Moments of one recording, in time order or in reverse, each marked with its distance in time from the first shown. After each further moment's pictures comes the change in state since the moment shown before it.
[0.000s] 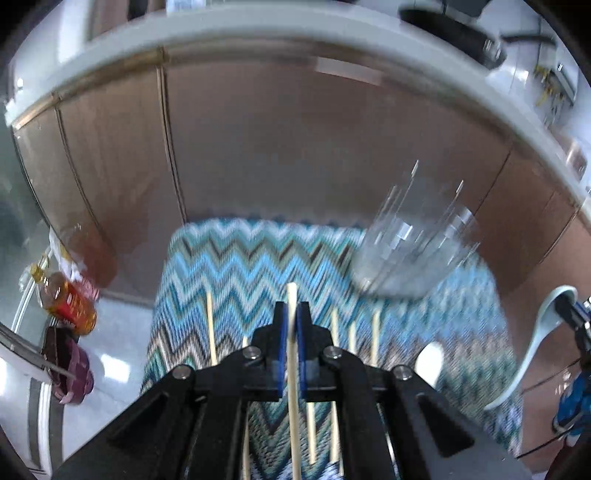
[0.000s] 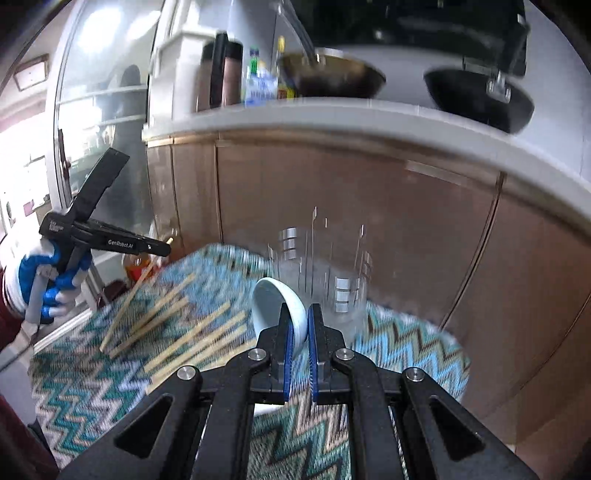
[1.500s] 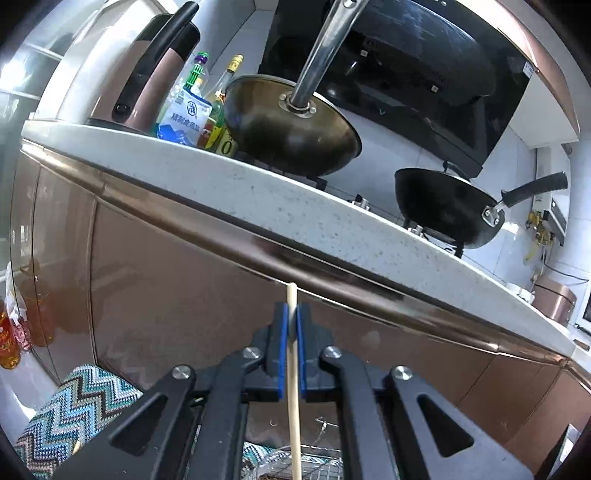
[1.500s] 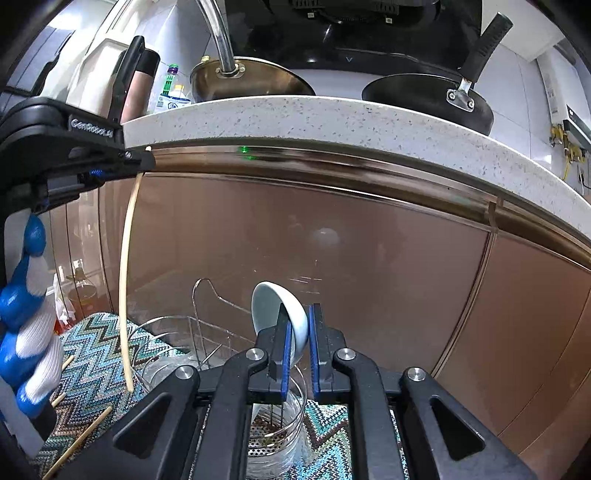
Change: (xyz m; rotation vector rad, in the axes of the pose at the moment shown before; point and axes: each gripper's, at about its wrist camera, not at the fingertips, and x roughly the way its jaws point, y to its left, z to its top) left arm 0.053 -0.068 0.102 -0.242 -0.618 -0.064; right arm 0.145 -0.044 0.028 0.059 -0.163 -0.328
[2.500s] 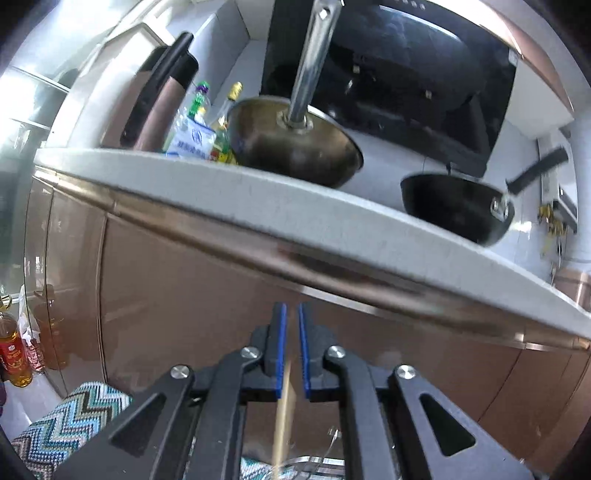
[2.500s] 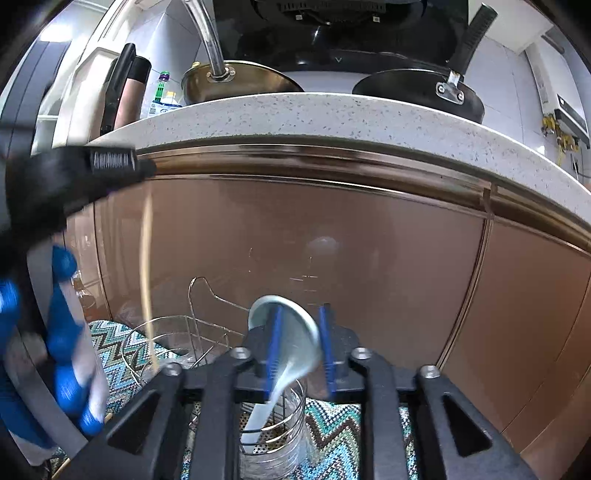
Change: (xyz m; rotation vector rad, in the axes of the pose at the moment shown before) left arm 0.007 -0.012 -0.026 0.066 -0.108 0.065; right arm 0.000 -0.004 -0.007 0.054 -0.015 -0.007
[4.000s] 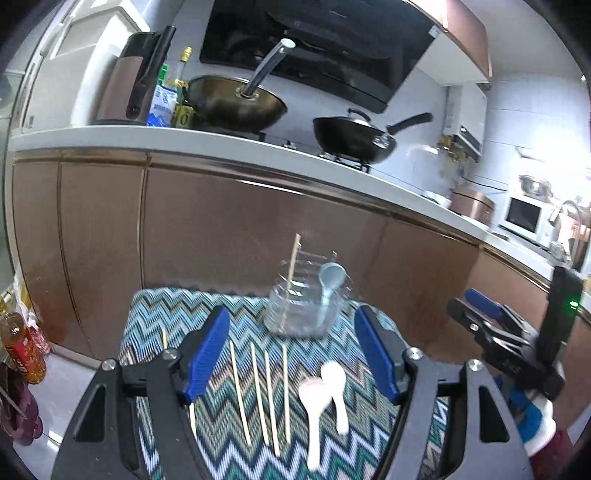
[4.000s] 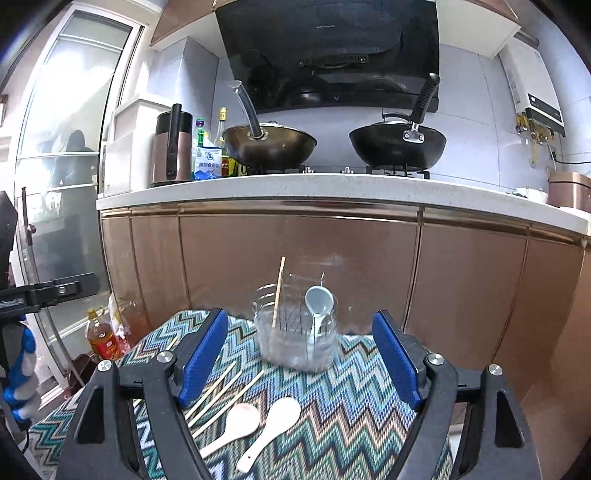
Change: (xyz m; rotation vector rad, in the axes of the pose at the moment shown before) left arm -0.267 0.117 0.016 0.121 0.366 -0.370; right arm -0.249 0.022 -0.009 0.074 -0.018 0.066
